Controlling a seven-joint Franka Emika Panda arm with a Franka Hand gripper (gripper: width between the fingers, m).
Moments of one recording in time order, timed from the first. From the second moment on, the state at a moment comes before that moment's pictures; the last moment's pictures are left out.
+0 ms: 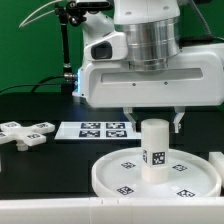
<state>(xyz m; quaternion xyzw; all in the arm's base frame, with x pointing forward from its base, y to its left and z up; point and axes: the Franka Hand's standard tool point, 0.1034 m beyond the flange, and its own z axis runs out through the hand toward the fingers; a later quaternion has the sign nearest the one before) 0.571 0.045 0.080 -0.98 0.20 0.05 0.06</state>
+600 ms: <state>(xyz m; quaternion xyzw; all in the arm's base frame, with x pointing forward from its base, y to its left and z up) 0.571 0.048 0.080 -0.89 0.45 0.07 0.09</state>
